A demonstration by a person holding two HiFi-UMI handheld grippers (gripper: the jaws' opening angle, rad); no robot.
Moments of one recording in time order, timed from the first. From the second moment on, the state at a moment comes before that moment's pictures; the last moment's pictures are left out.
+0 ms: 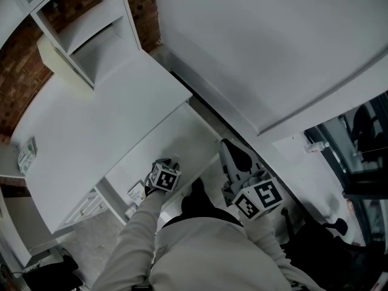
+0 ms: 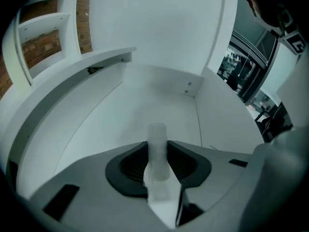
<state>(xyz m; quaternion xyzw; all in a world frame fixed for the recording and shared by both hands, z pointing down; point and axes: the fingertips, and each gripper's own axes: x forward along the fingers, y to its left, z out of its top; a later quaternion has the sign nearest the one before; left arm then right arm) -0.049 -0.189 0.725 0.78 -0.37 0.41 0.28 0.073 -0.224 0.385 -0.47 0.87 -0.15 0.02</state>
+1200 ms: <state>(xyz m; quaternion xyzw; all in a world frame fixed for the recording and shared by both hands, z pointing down) -0.061 -0.216 0.662 0.81 -0.41 0.35 0.25 0.049 -0.222 0.383 -0.43 0.89 -0.15 0.02</state>
